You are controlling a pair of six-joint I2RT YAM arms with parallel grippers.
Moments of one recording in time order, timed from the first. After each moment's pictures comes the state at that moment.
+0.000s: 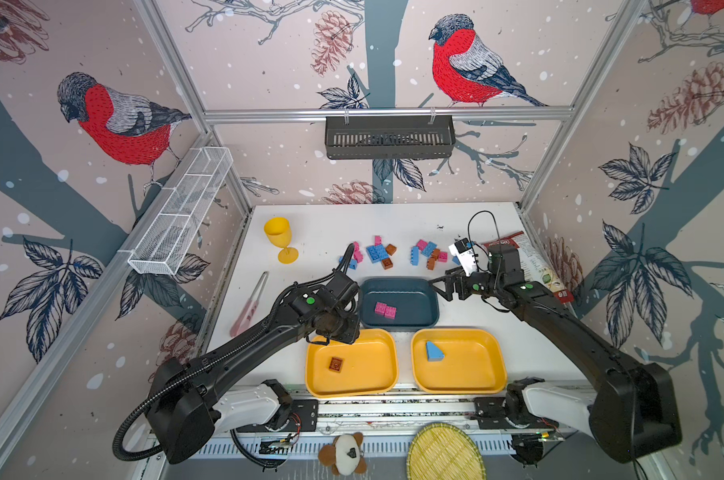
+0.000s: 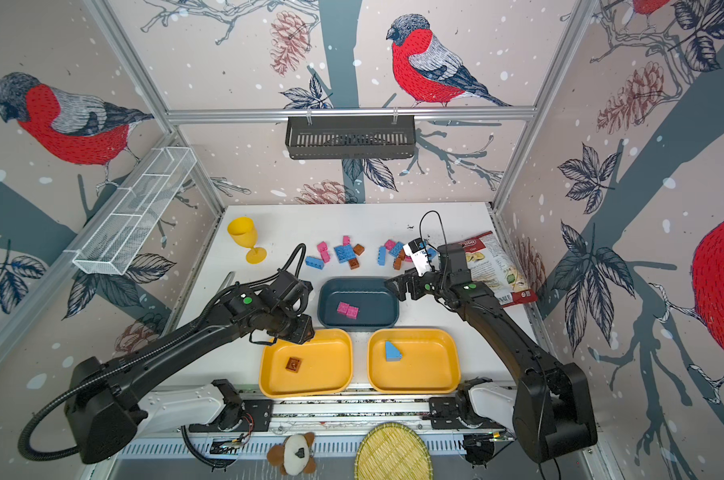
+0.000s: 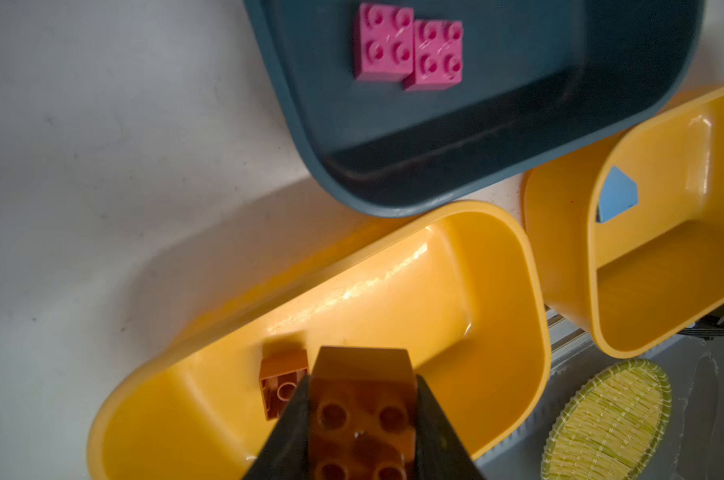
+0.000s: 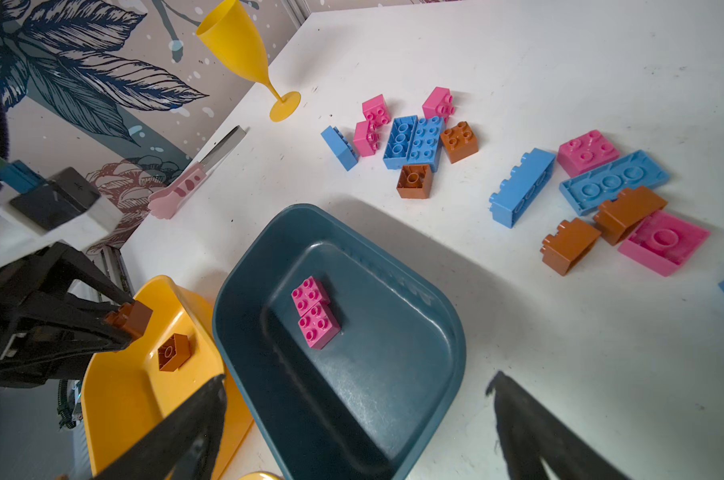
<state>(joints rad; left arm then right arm) -0.75 1.19 0.90 -0.97 0.16 -0.48 0.27 1.19 0.77 -0.27 -0.67 0.03</state>
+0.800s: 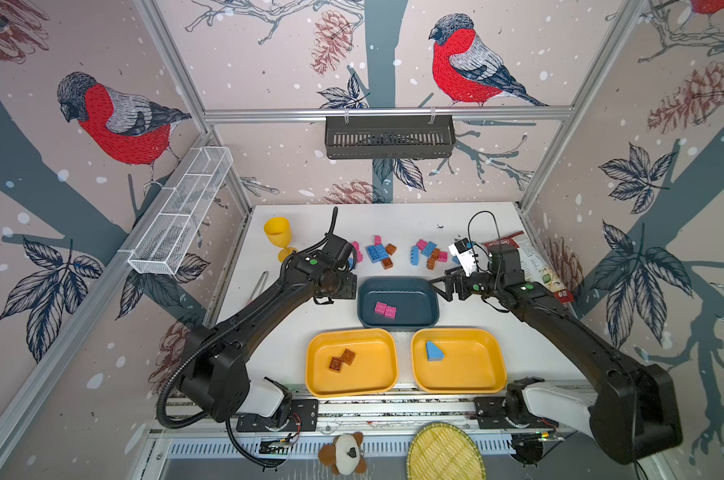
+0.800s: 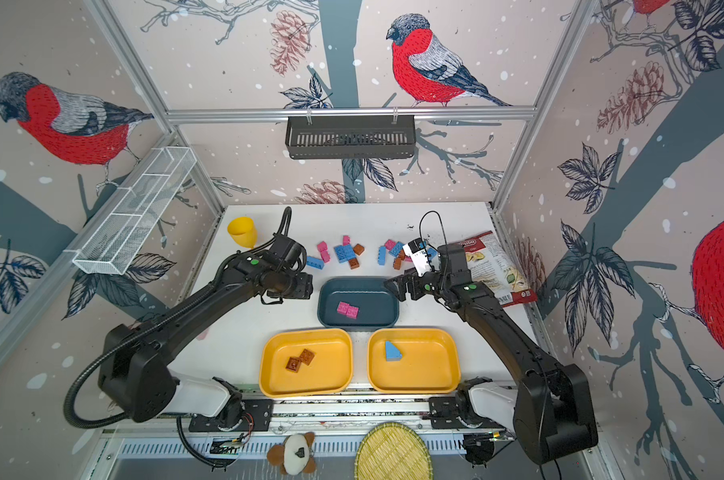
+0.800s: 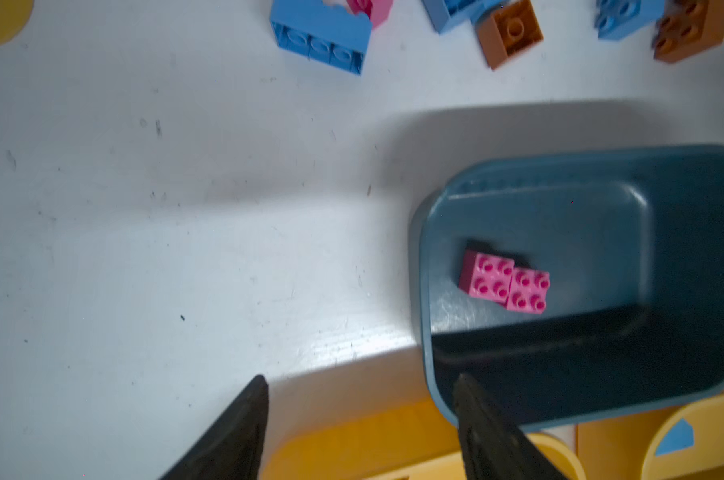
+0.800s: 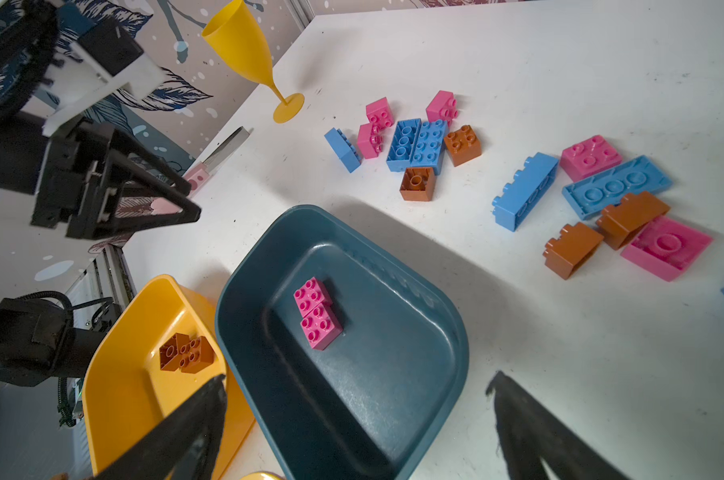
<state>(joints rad) -0.50 1.46 1.17 -0.85 -0.03 -0.44 0.27 1.18 0.77 -0.26 -0.67 0.03</state>
